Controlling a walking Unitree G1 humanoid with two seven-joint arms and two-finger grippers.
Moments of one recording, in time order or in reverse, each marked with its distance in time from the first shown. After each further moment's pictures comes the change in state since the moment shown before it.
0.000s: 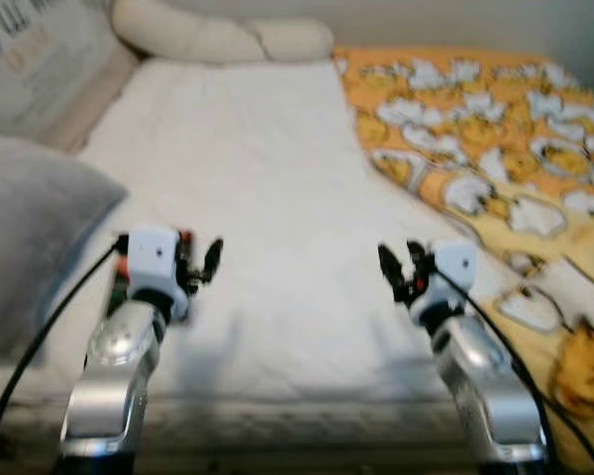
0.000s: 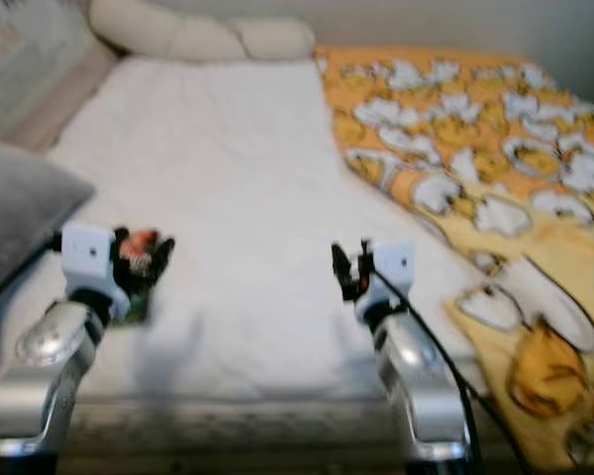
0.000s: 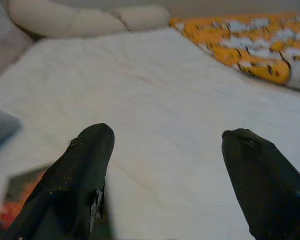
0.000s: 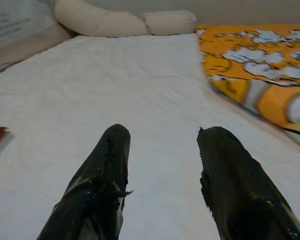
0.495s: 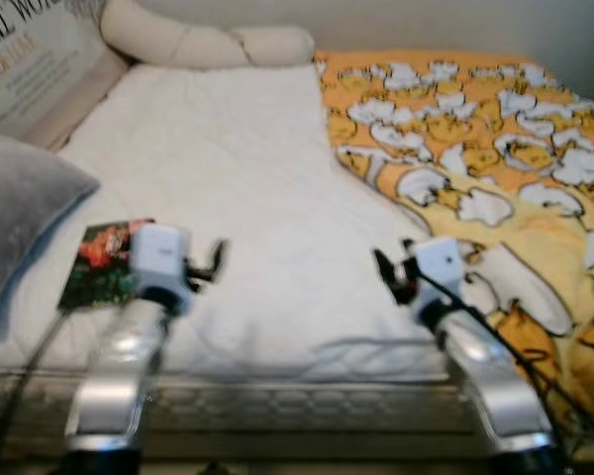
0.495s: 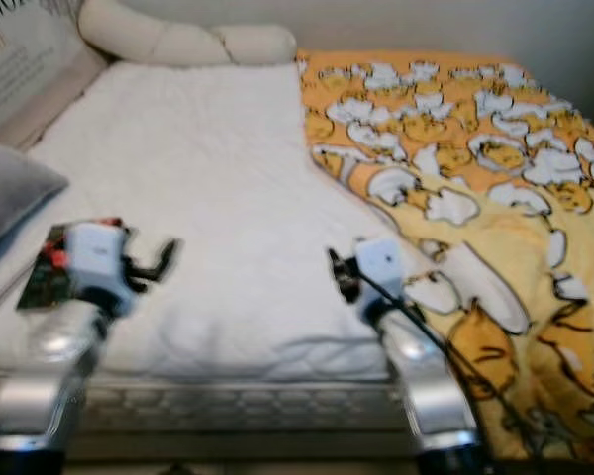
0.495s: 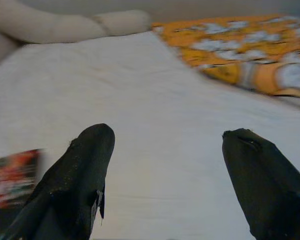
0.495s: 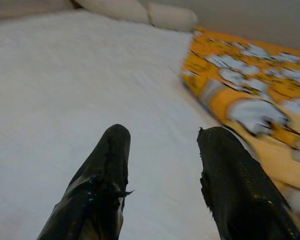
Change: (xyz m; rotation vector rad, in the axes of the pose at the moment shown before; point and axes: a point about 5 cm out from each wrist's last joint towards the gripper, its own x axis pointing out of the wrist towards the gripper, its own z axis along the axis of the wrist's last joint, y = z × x) left arm 0.005 -0.008 0.001 0.004 -0.005 -0.024; right arm 0.007 -0.004 -0.004 -0.209 0.047 0.061
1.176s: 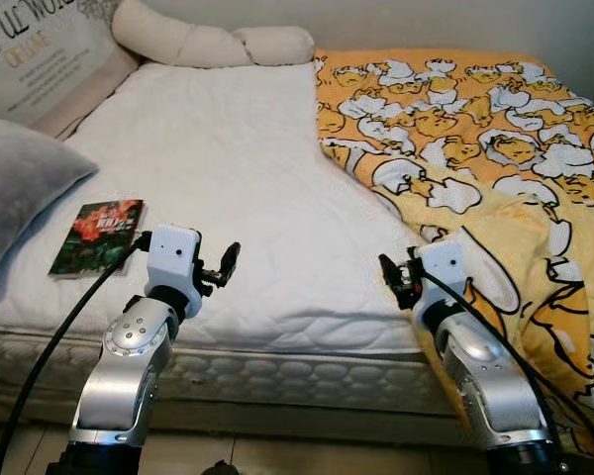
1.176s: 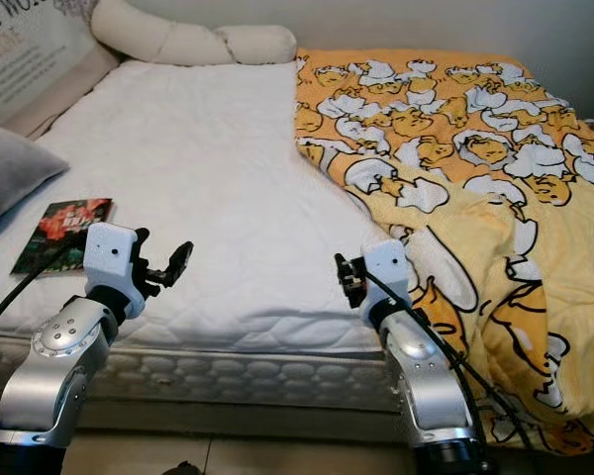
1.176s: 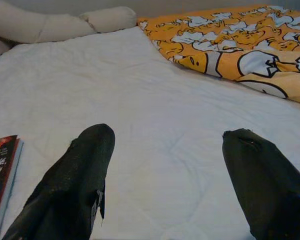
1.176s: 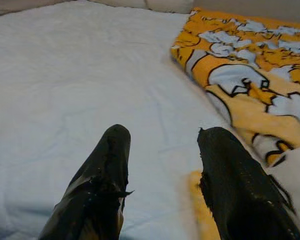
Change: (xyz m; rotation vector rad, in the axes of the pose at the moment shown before) left arm 0.003 0.000 -0.001 0.031 0.018 -0.053; right arm 0.005 -0.002 -0.009 0.073 0.054 -0.027
